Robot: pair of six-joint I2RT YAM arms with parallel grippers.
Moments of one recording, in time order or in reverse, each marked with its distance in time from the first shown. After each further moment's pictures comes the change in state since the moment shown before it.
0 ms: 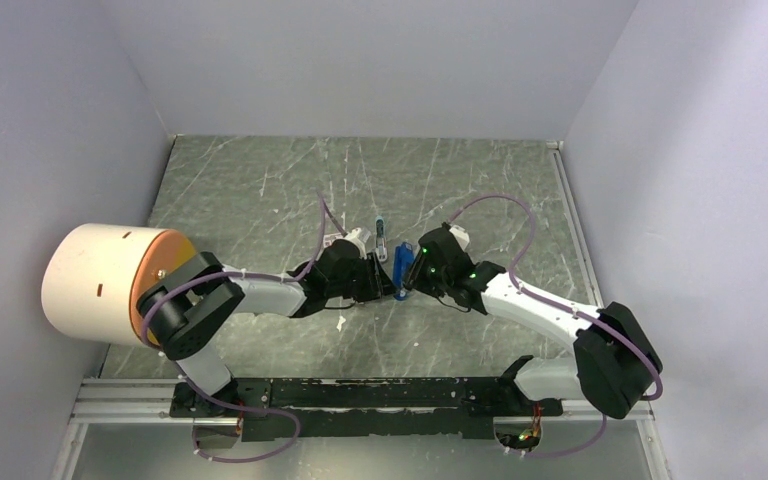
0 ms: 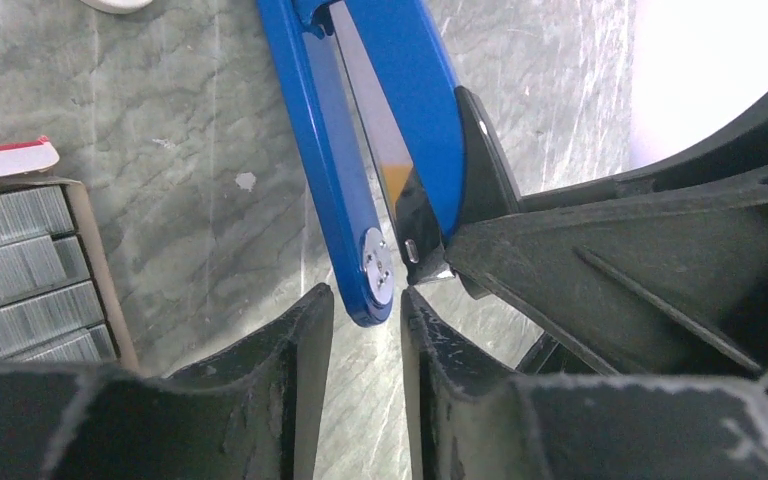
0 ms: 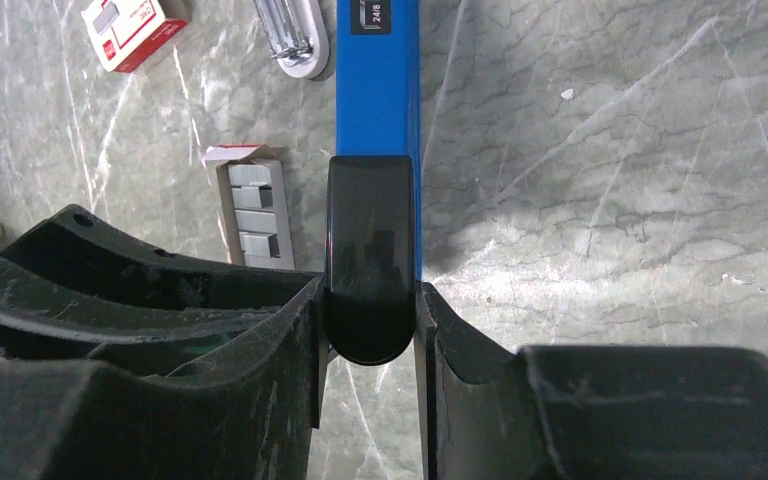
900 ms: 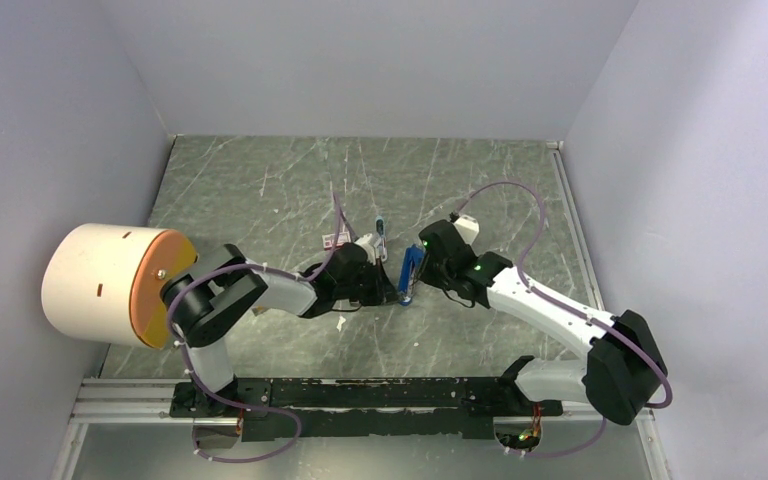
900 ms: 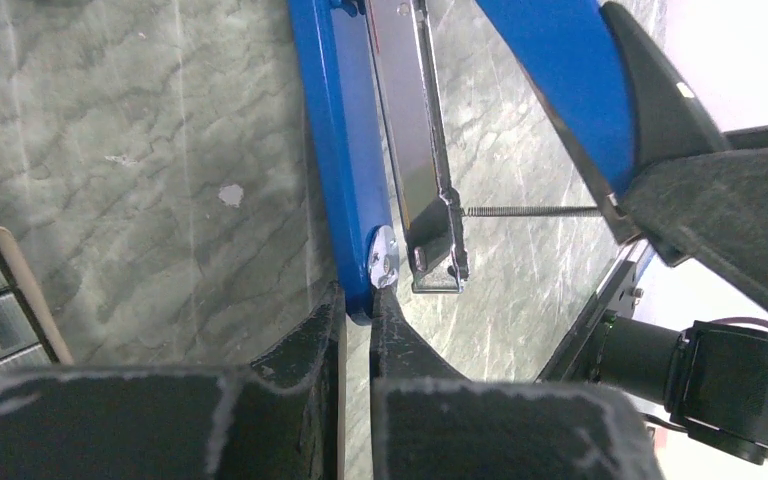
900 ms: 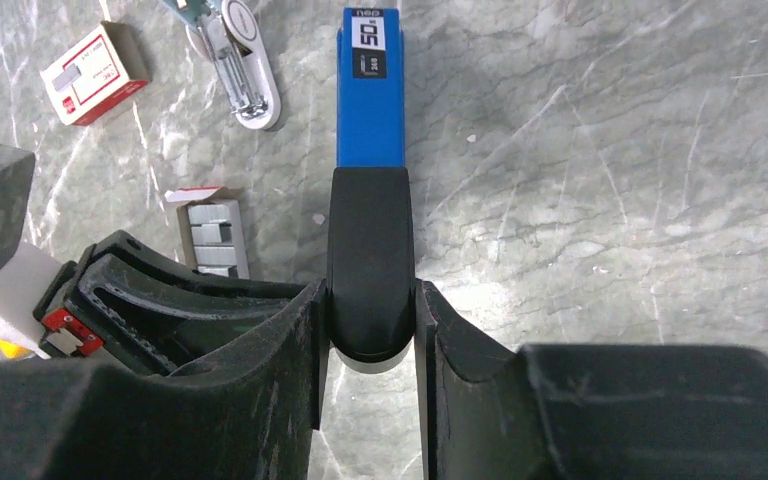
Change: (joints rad) left arm -0.015 0.125 0.029 0.078 0.054 0.060; right arm 0.003 -0.037 0.106 -0.195 0.167 -0.058
